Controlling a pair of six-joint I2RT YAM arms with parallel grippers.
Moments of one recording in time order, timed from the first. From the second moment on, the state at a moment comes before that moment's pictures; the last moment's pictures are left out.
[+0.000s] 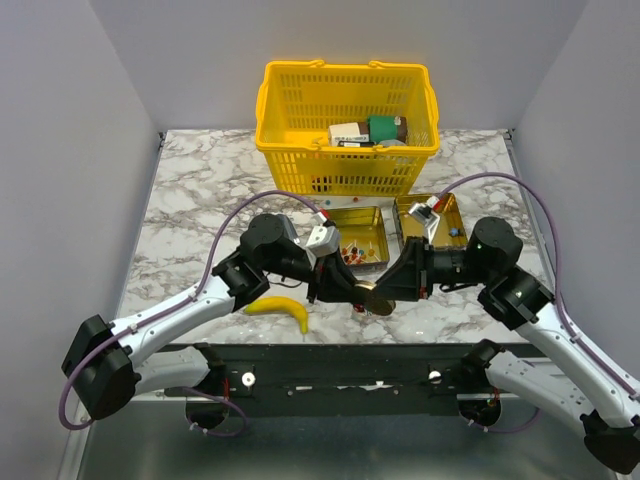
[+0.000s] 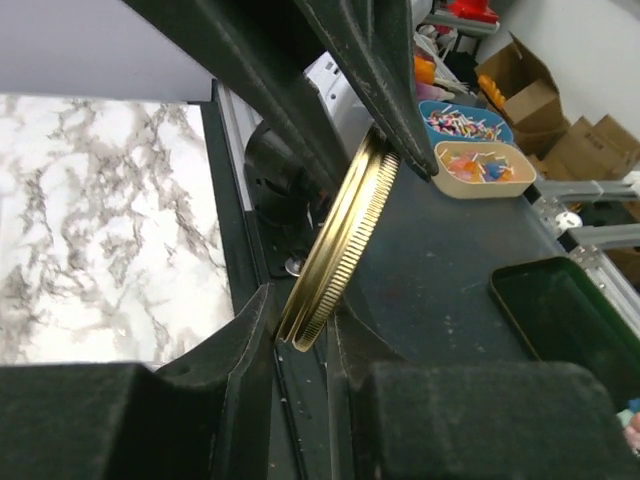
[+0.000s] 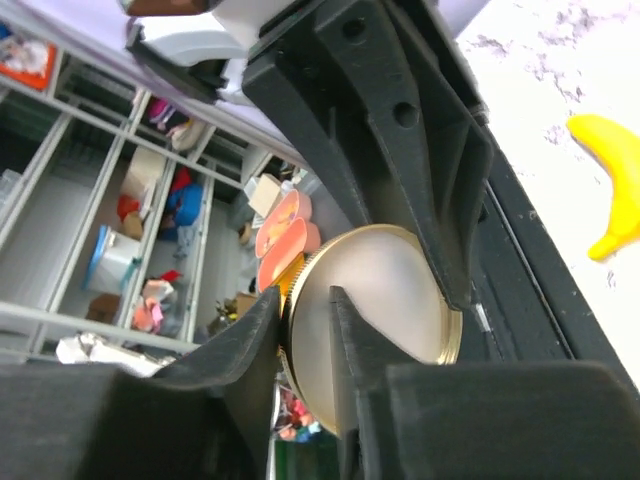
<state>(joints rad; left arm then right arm) -0.82 1.12 0.78 0.36 1.05 -0.26 0.65 0.77 0.84 -0.18 -0.91 0.82</state>
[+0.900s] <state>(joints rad) -0.82 1.15 0.62 0.33 0.63 -0.66 0.65 0.52 0.59 -0.46 -0.08 0.86</state>
